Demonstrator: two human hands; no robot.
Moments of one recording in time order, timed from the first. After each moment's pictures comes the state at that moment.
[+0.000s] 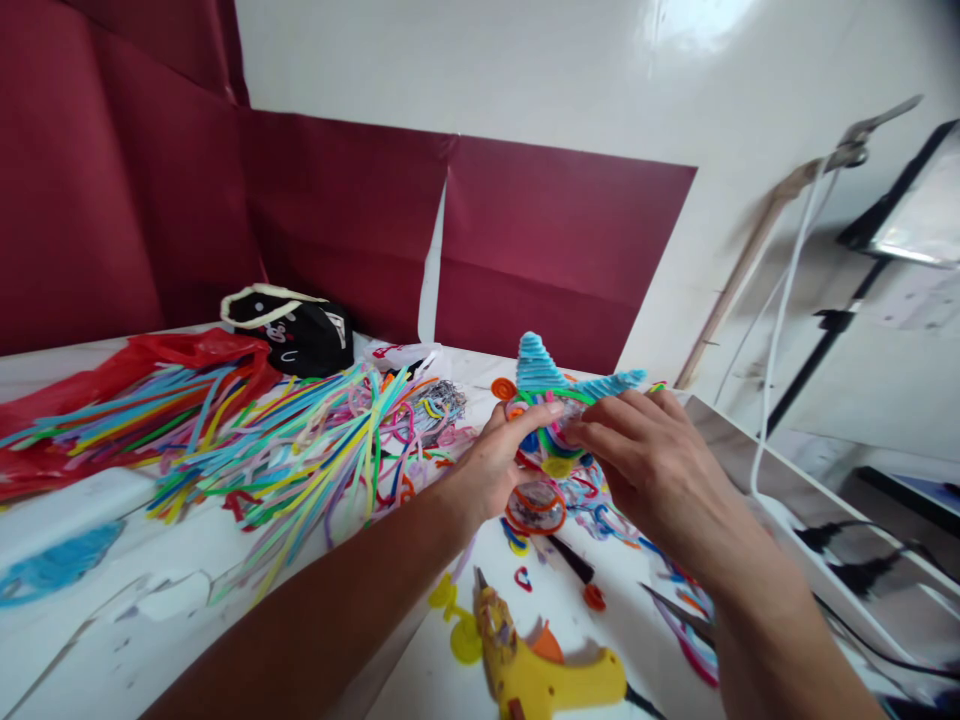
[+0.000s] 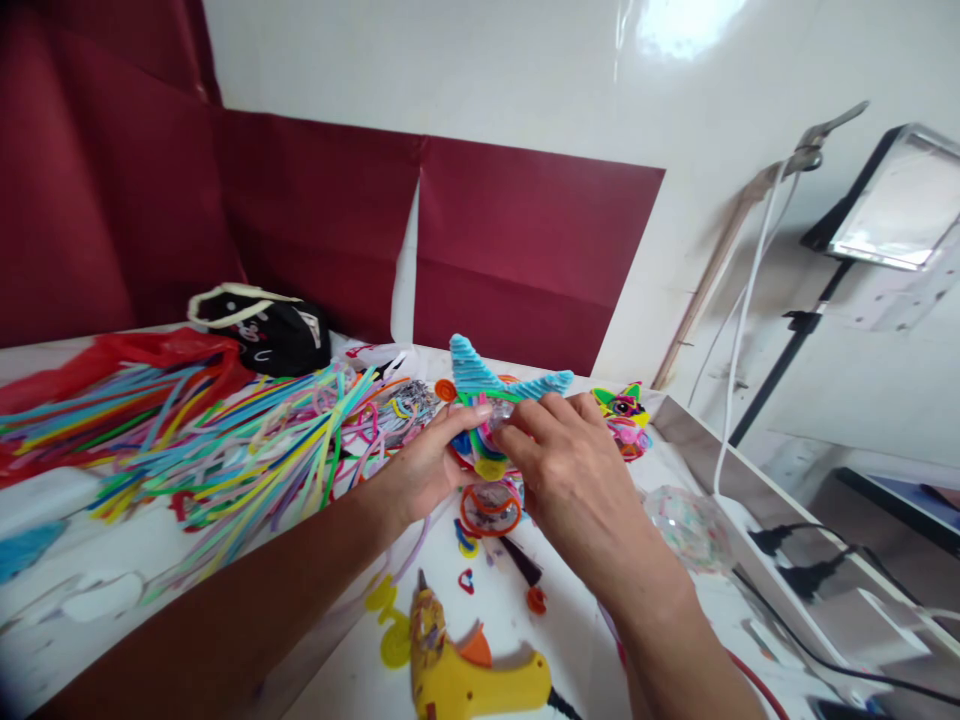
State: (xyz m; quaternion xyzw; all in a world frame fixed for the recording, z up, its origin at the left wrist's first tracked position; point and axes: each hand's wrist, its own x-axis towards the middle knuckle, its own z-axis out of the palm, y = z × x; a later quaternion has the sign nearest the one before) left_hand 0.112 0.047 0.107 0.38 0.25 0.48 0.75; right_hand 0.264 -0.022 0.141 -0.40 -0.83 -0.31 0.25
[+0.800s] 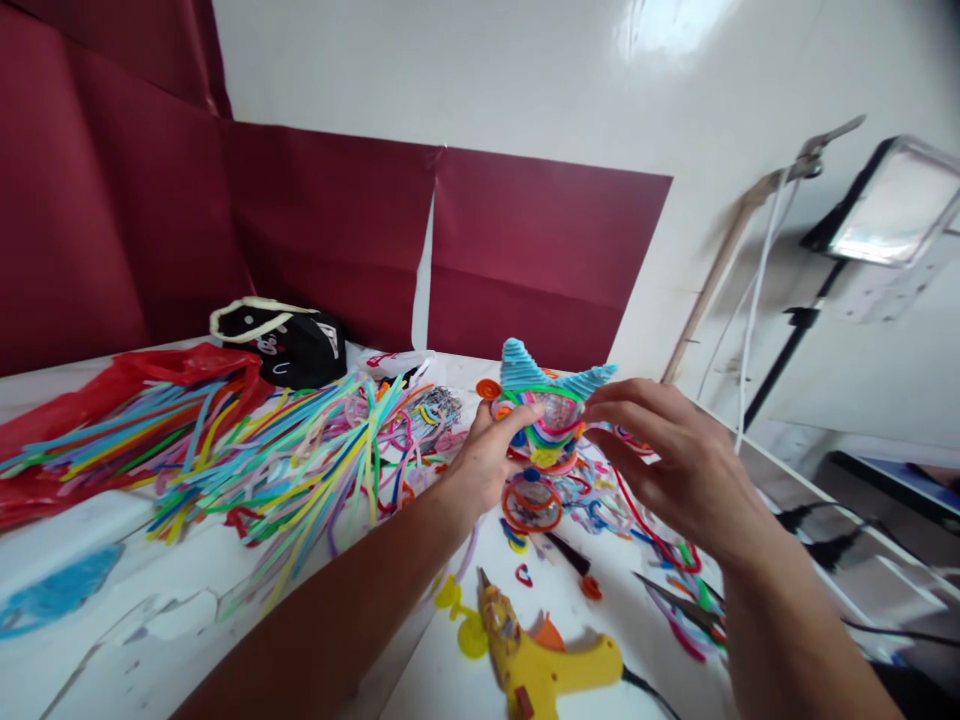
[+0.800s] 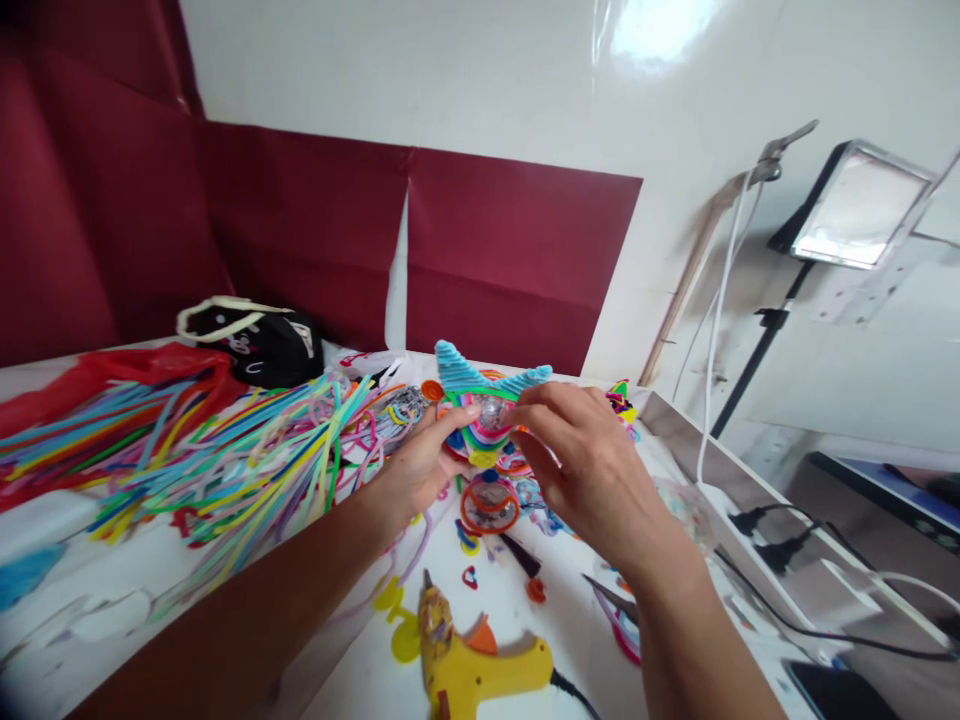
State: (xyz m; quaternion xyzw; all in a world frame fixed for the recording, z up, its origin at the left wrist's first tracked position) left_hand 0.107 0.054 0.103 0.39 0.24 0.53 0.72; right_hand 0.275 -0.031 0.156 -0.37 -0.82 -0.25 0.35
